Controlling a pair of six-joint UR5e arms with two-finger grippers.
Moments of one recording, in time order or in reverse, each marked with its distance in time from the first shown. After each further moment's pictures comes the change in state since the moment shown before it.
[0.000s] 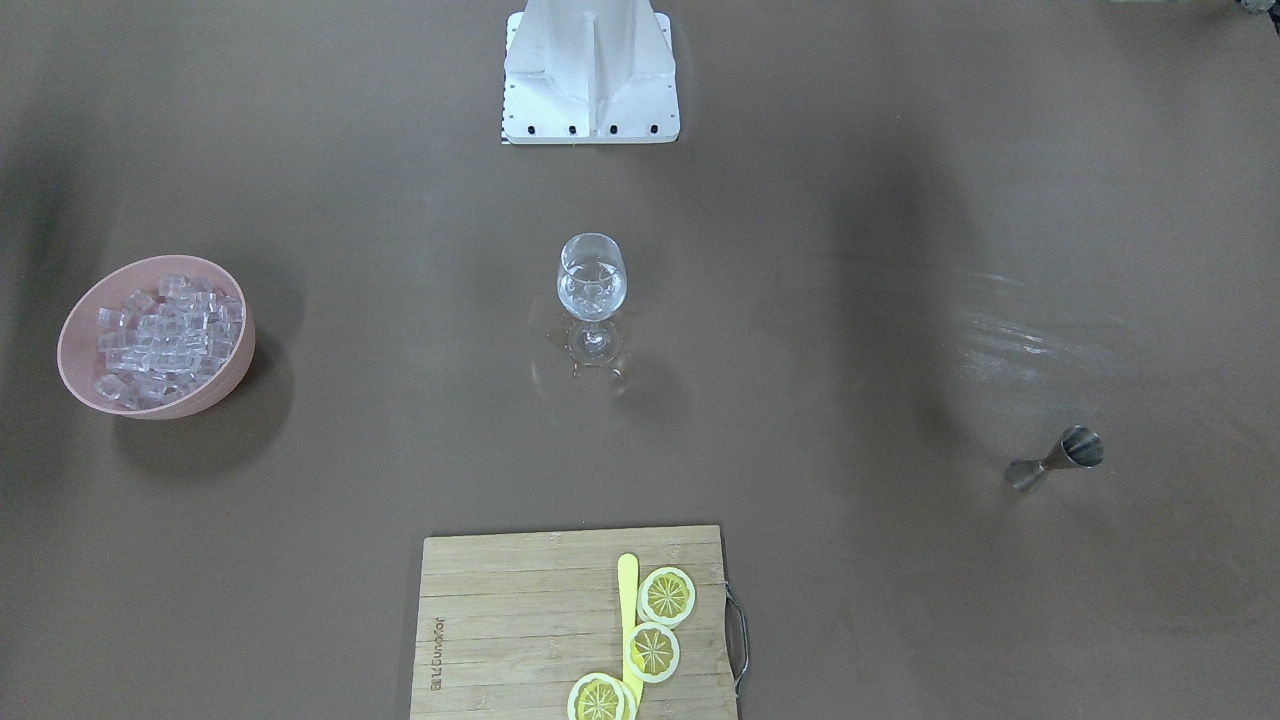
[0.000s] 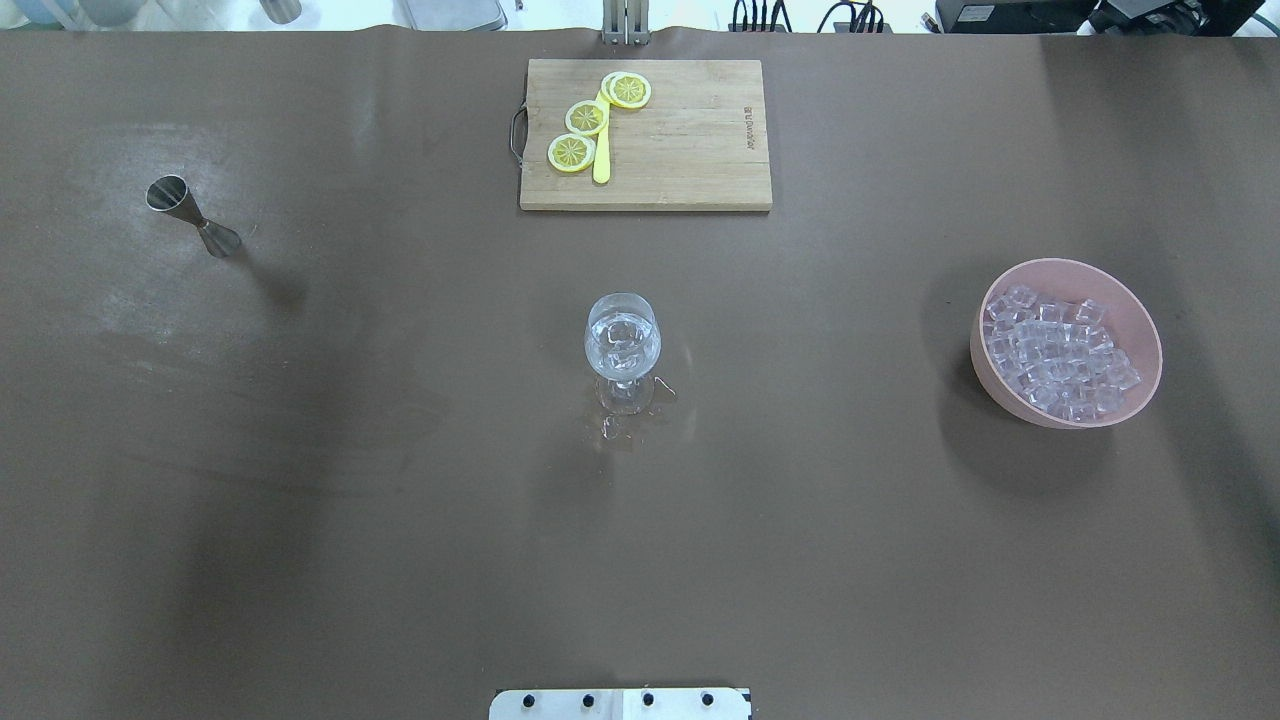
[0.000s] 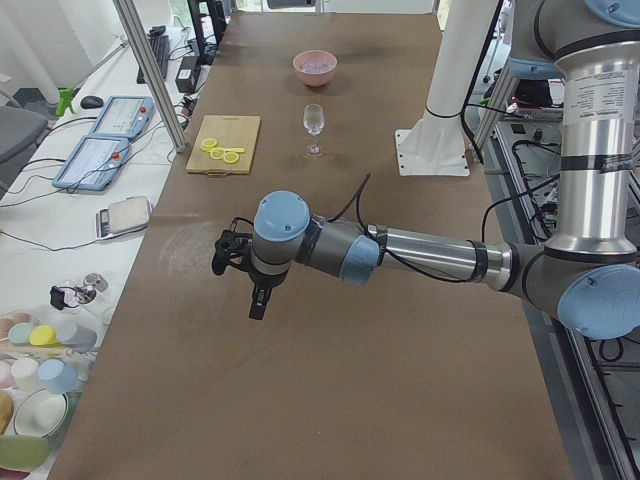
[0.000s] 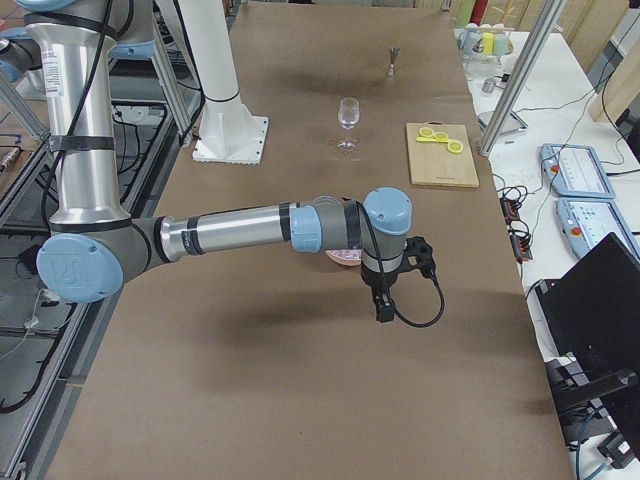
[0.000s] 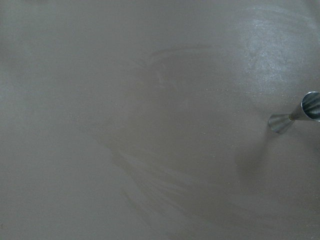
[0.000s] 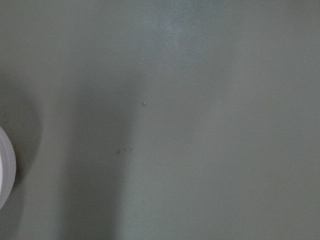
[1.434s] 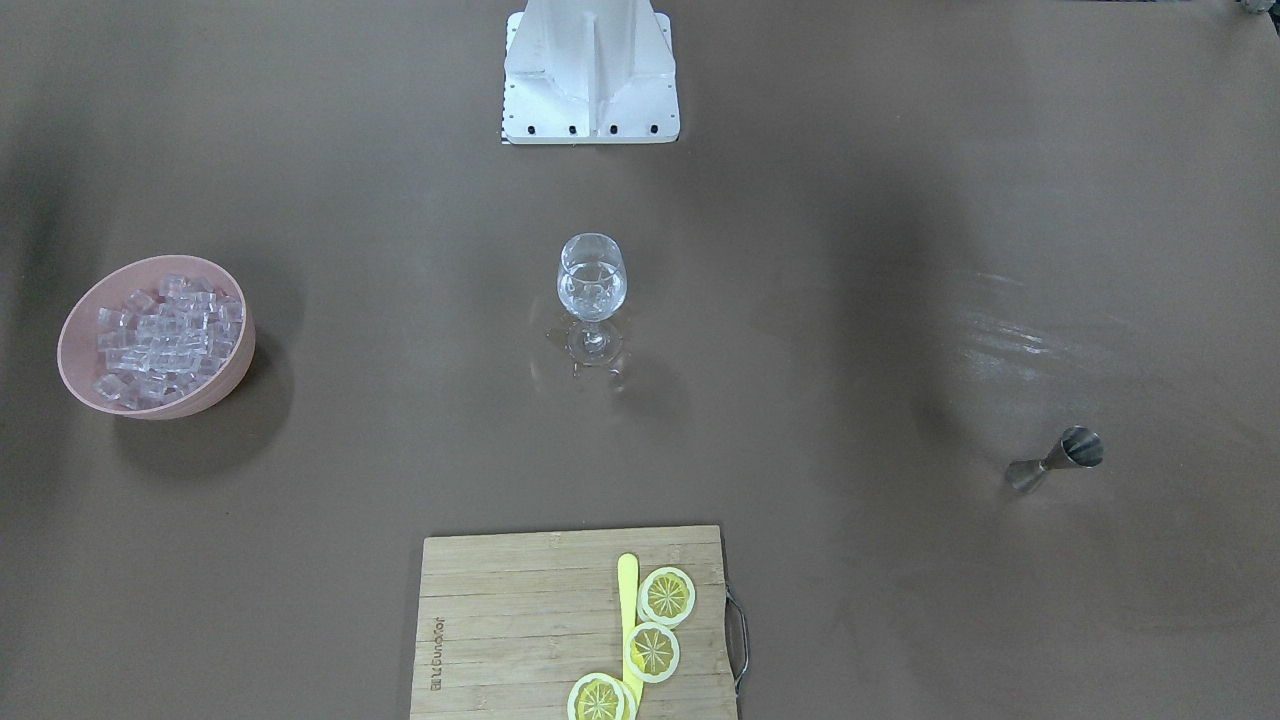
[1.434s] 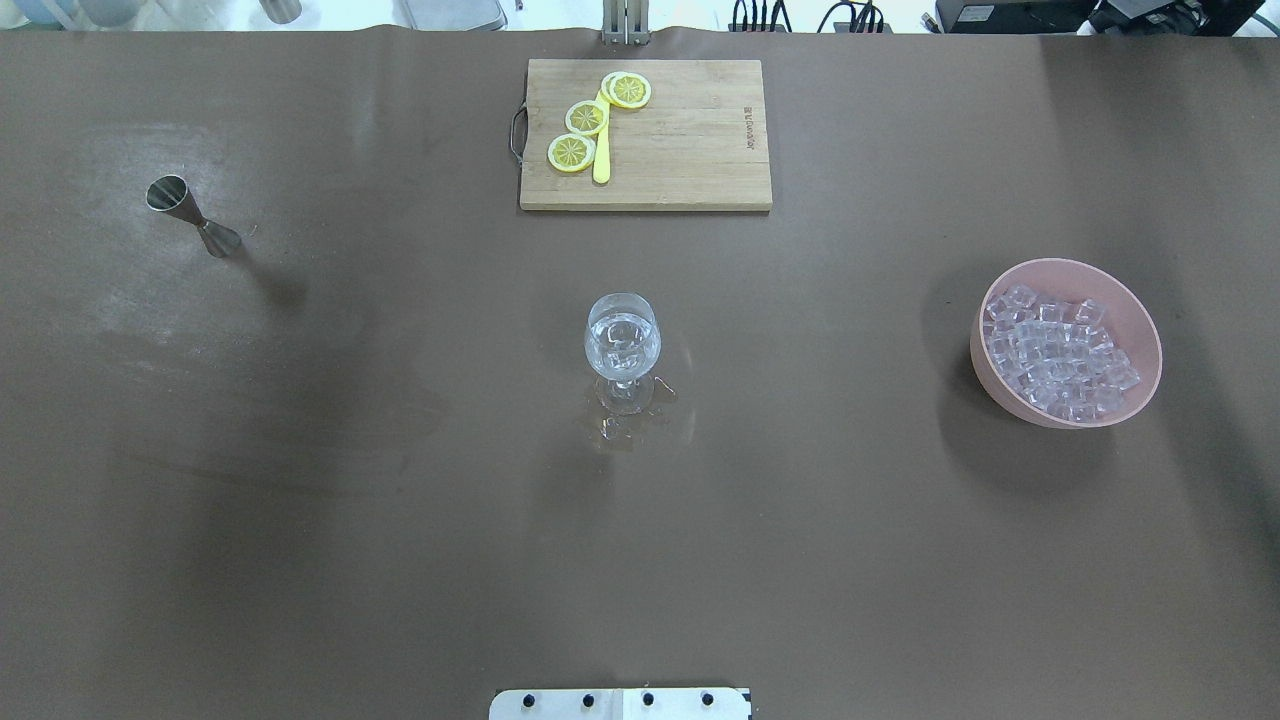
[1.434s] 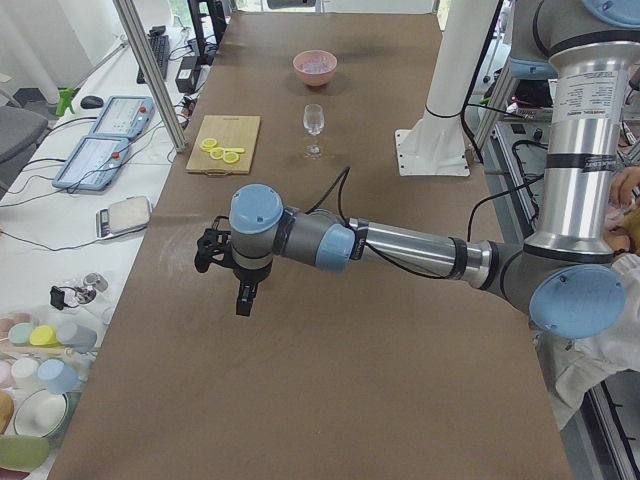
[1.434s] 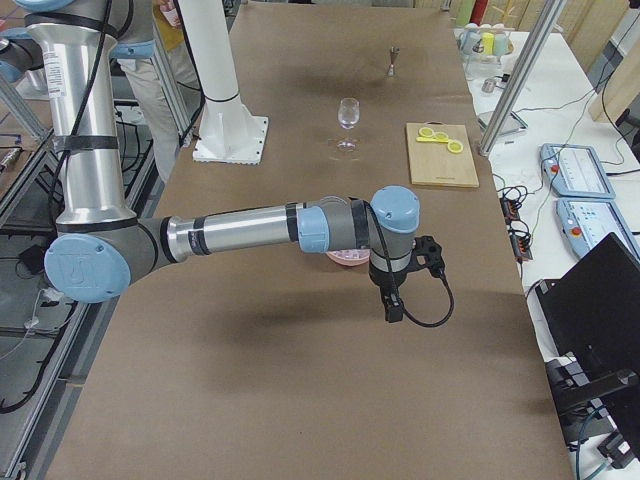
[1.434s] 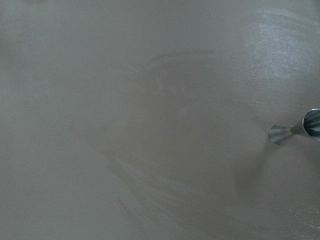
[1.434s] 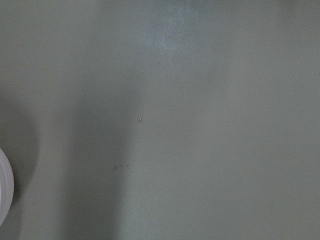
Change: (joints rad) left arm 0.020 -0.067 0.061 0.058 0.003 0.011; right arm 0.005 0.039 -0.029 0.013 0.002 0.028
